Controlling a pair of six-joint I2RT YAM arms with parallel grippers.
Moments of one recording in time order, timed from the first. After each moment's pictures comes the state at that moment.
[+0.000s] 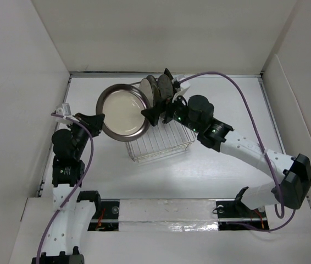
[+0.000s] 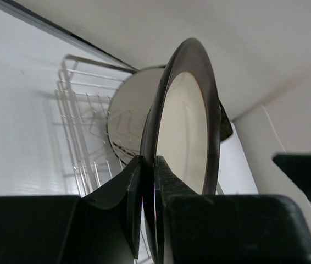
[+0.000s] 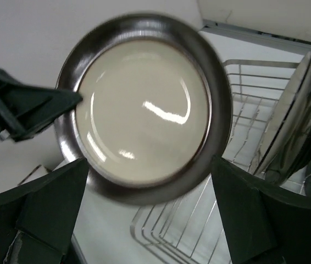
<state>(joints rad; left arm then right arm) 0.04 0.58 0.64 -0.06 0.21 -0.70 0.86 1.35 1.17 0.16 -0.01 0.38</state>
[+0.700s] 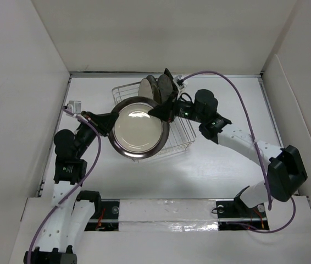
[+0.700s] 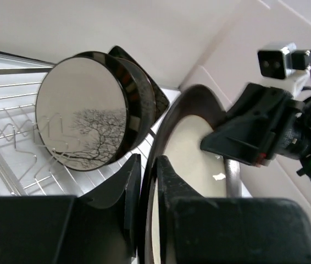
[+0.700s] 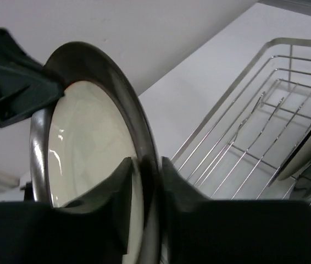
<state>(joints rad) -0.09 0.61 0.61 0.15 0.46 -0.67 0.70 1.47 1.13 0.31 -0.43 0.45</state>
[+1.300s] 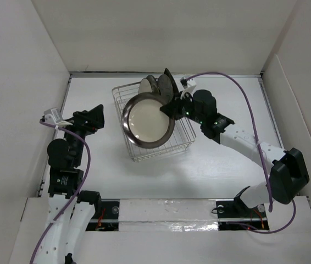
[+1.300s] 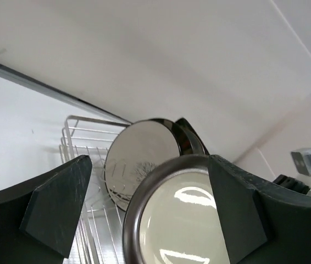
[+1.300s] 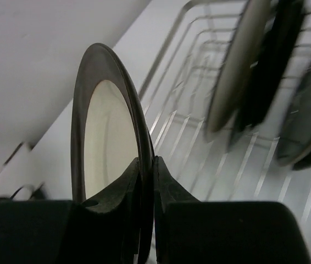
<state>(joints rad) -0.11 0.52 0.67 0.01 0.00 -0.63 0.65 1.44 1.07 0.19 -0.31 0.46</state>
